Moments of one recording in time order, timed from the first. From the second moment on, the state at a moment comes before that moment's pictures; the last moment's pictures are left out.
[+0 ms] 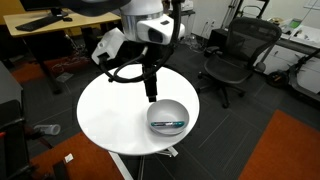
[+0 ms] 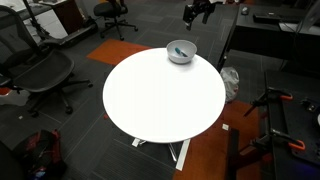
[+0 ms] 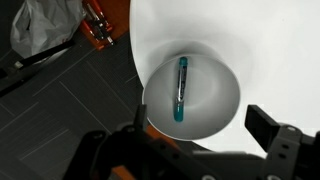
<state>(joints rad) -0.17 0.25 -0.18 -2.05 -0.07 2.42 0.31</state>
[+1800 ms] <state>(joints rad) -0.24 0.60 -0.17 -1.78 0.11 2.43 0.18</state>
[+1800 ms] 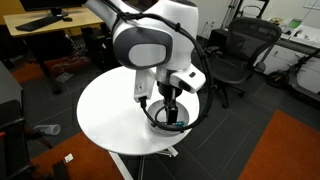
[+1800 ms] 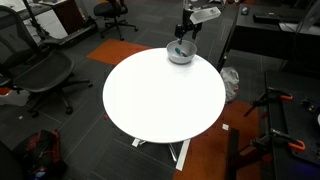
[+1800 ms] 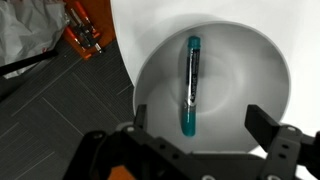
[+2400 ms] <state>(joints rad) -0.24 0.68 -0.15 -1.71 0.11 2.43 0.18</state>
